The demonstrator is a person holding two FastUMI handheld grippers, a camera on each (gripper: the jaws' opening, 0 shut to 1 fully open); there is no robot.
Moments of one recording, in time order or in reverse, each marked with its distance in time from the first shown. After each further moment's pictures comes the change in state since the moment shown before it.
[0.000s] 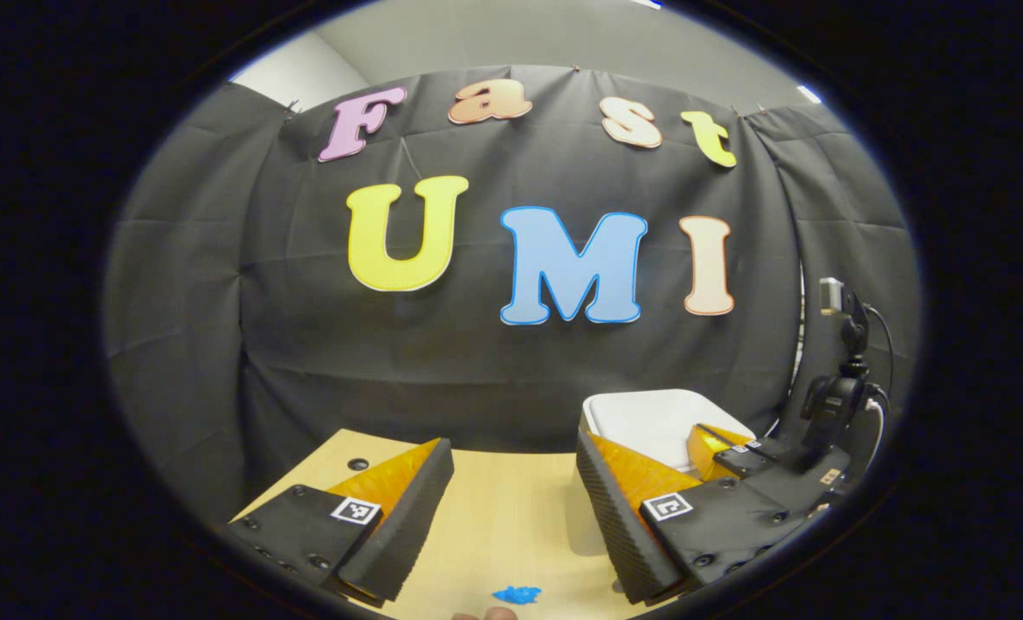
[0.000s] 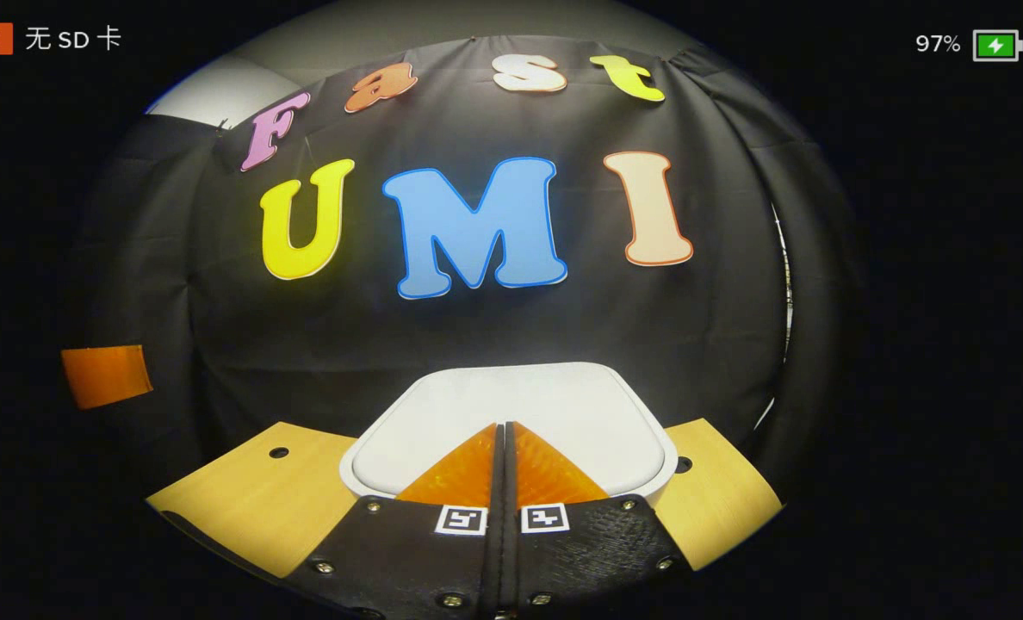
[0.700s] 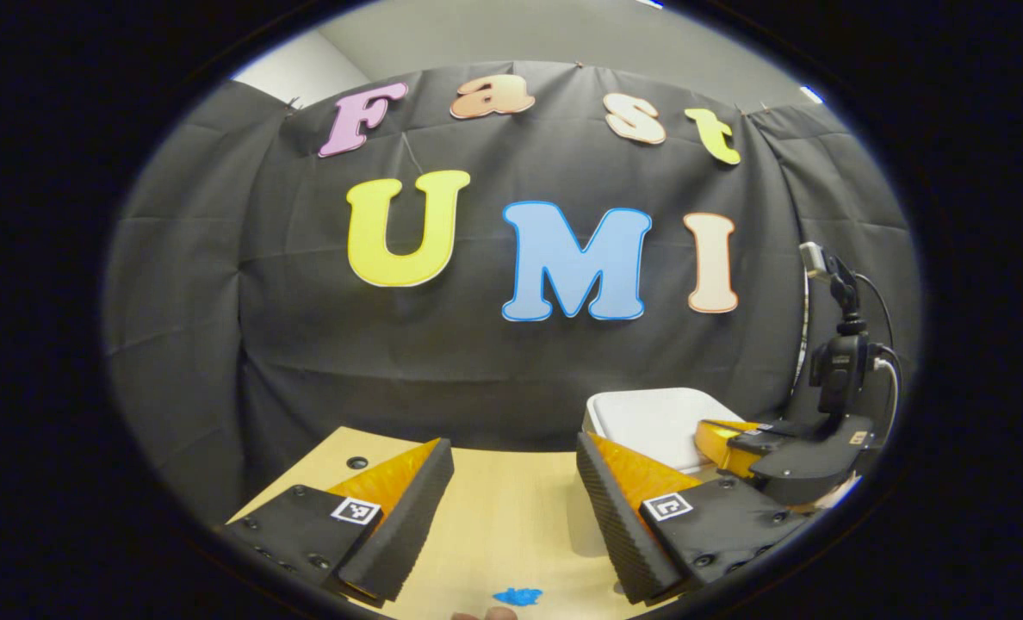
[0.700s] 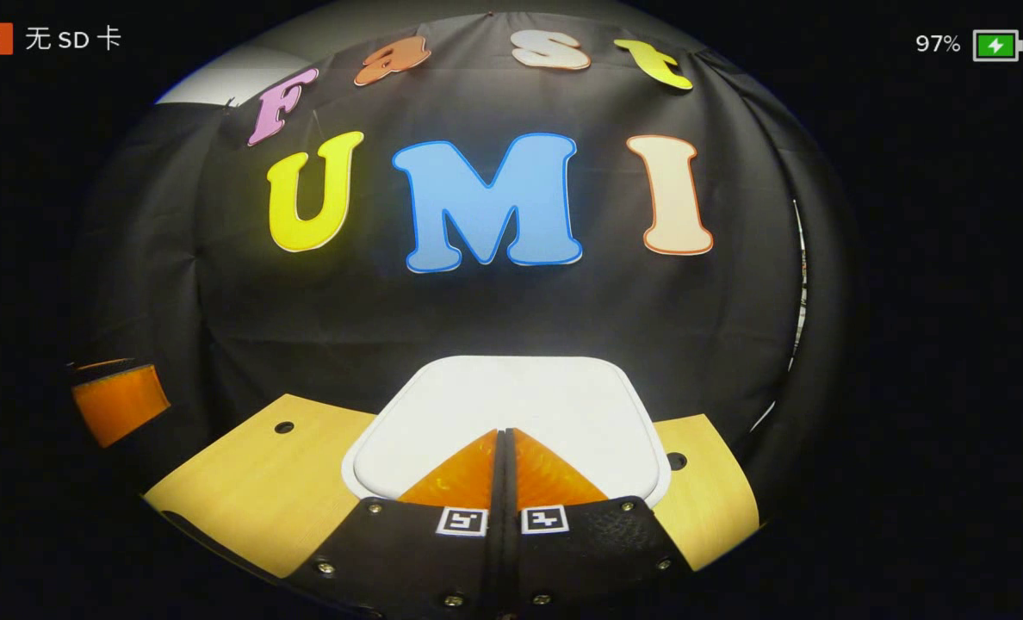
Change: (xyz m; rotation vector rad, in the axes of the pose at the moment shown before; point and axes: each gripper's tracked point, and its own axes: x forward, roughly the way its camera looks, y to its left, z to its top) left arm 0.012 0.004 -0.004 -0.011 0.013 0.005; right arm 0.003 -0.002 0.012 -0.041 0.136 0.026
